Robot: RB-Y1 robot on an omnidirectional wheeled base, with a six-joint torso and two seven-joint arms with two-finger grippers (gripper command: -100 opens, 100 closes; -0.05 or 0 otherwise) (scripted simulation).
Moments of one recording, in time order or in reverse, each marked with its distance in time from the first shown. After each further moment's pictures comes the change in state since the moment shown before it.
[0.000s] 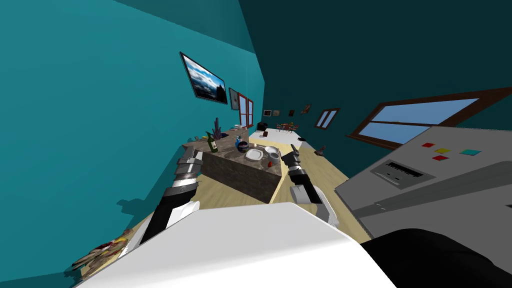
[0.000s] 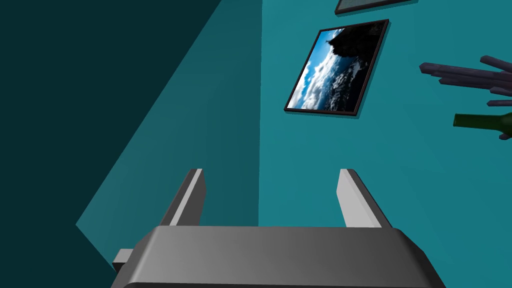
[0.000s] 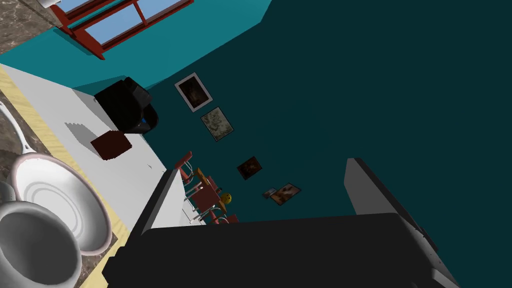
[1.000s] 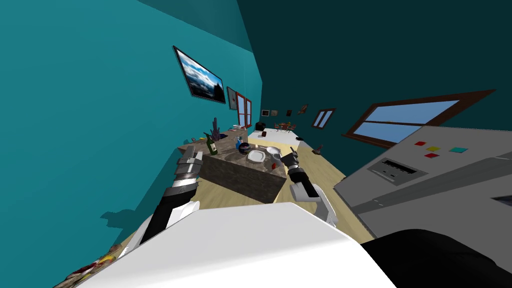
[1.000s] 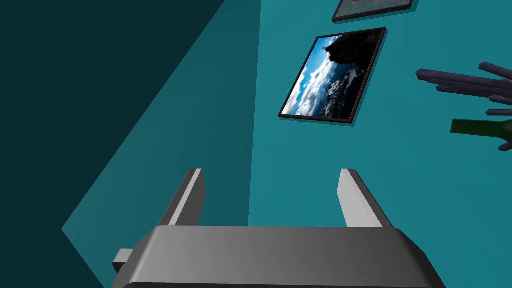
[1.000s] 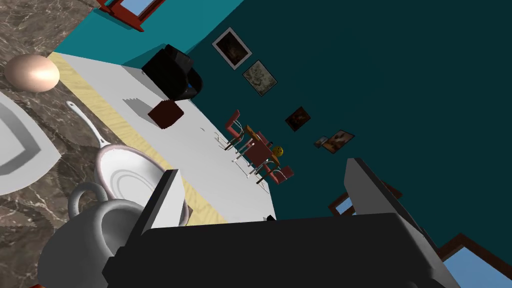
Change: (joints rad) left arm 0.000 0.000 0.000 0.000 0.000 0.000 0.000; right arm -0.029 -0.002 -0.009 -0.001 0.039 0.211 -0.256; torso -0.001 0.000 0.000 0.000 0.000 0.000
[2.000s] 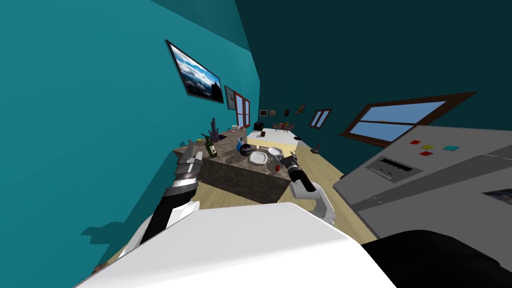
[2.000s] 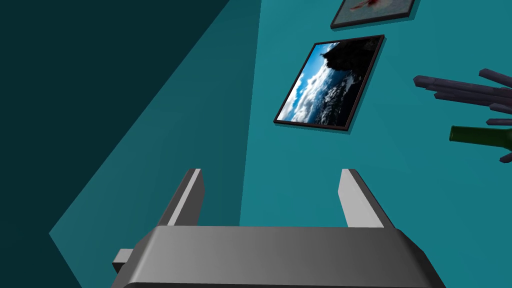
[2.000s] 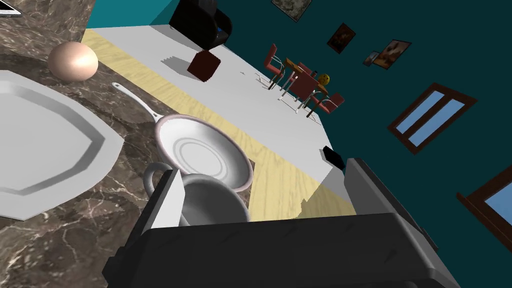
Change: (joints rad) left arm 0.000 0.000 0.000 0.000 0.000 0.000 0.000; right arm -0.036 -0.001 -0.017 0.013 0.005 0.242 -0.275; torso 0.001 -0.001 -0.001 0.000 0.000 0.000
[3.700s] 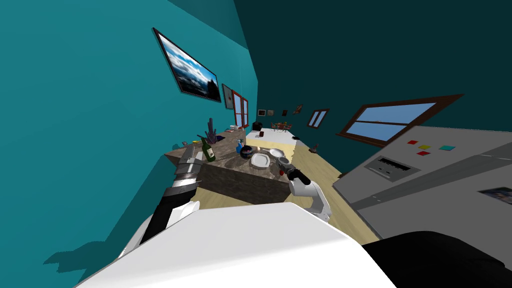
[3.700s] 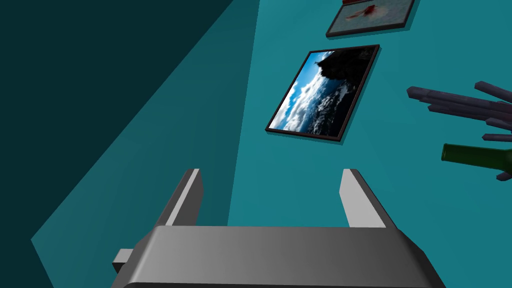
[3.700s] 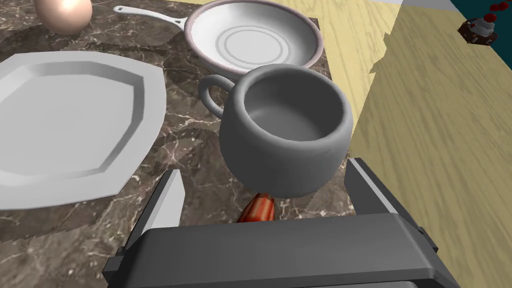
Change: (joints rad) left arm 0.000 0.000 0.000 0.000 0.000 0.000 0.000; right arm -0.036 0.032 -0.032 0.058 -0.064 0.393 -0.449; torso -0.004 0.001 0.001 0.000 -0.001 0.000
